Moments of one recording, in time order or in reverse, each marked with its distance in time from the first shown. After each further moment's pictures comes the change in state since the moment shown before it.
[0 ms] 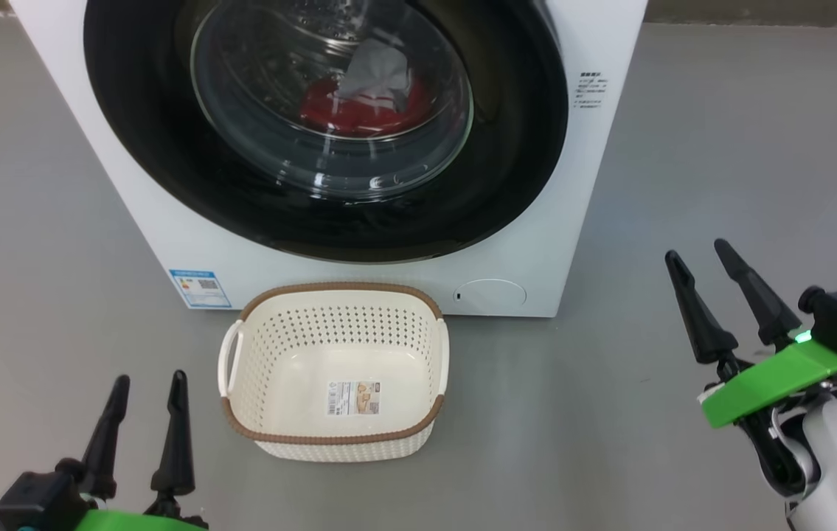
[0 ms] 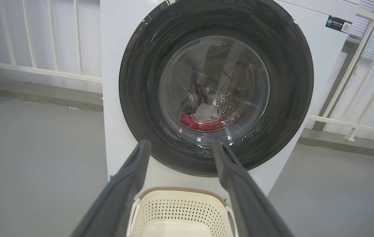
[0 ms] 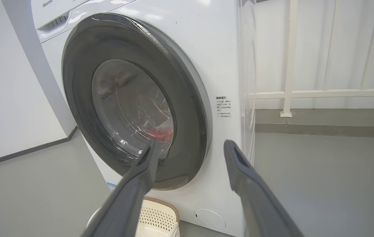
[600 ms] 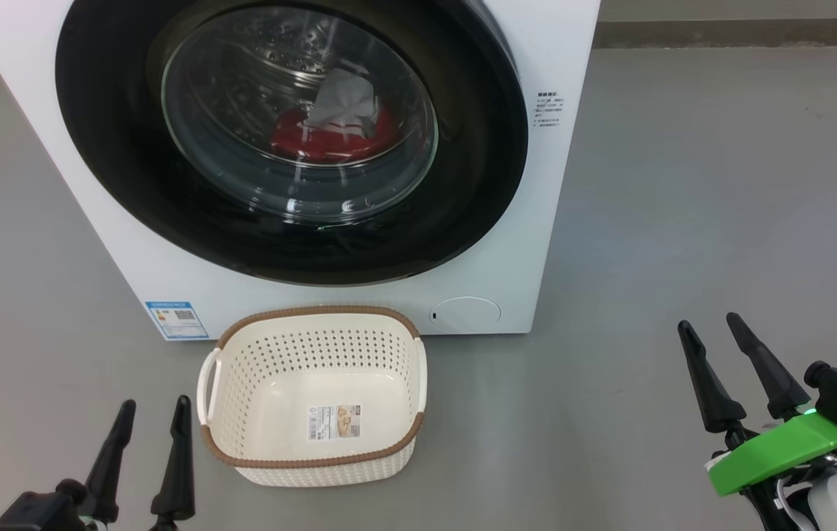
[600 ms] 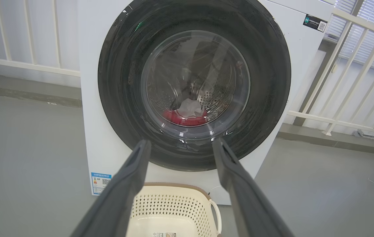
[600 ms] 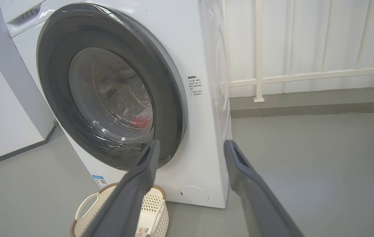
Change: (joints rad) left arm 0.059 0.037 -0.034 -0.017 -0.064 0.000 0.013; right arm 0.193 0.059 -0.102 -0.058 -0.070 0.000 0.000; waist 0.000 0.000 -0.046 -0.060
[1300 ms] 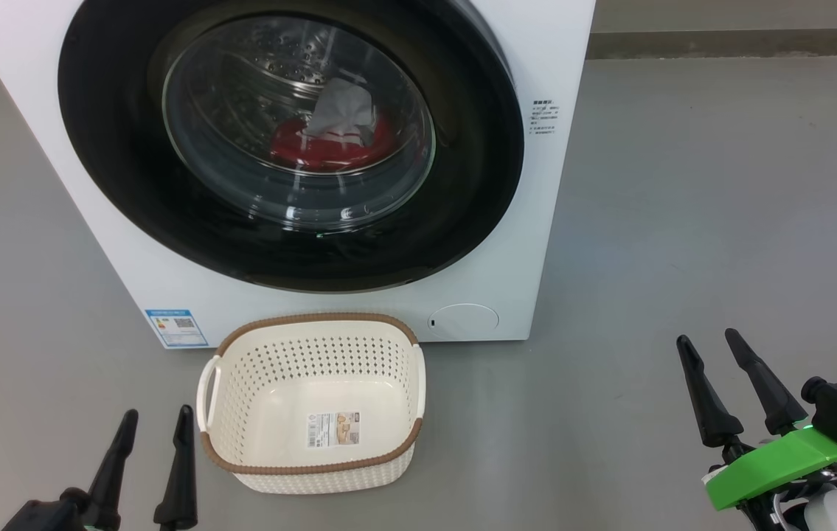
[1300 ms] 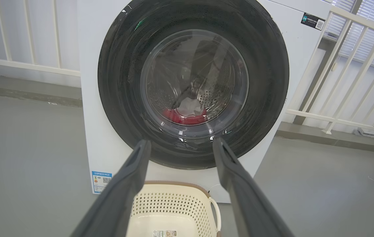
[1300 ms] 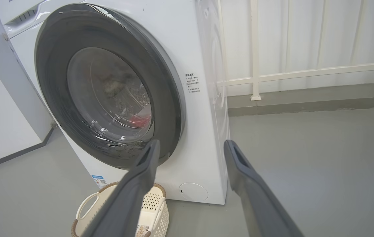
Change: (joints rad) left arm 0.020 0.006 -0.012 -0.007 0.000 0.015 0.000; right arm 0.040 0.032 -0.030 -0.009 -0.023 0.000 0.000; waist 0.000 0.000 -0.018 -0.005
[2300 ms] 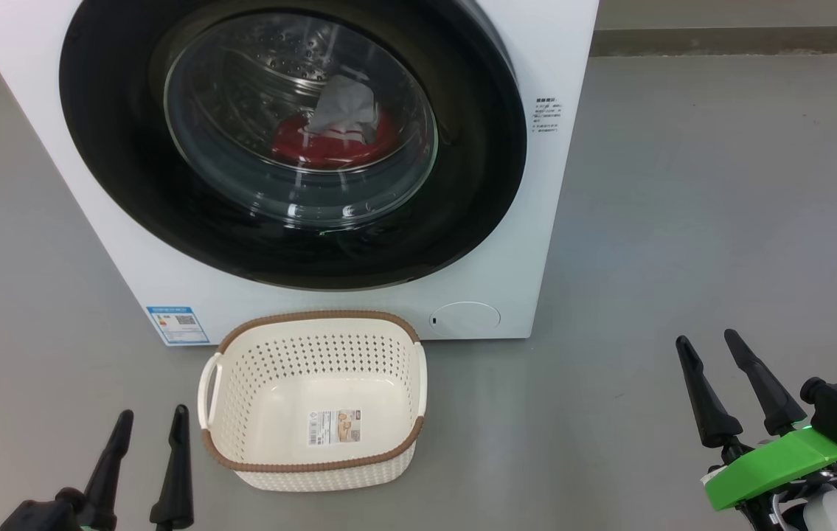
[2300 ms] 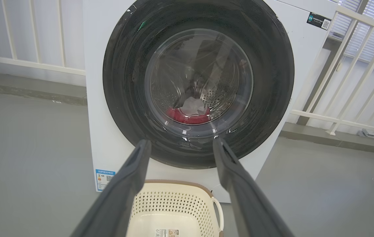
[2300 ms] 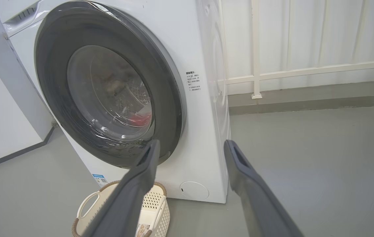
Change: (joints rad) left arm 0.000 0.010 -0.005 -0.001 -0.014 0.015 -0.002; right arm 0.000 0.002 0.000 0.002 0.000 0.000 0.000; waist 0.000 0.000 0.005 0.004
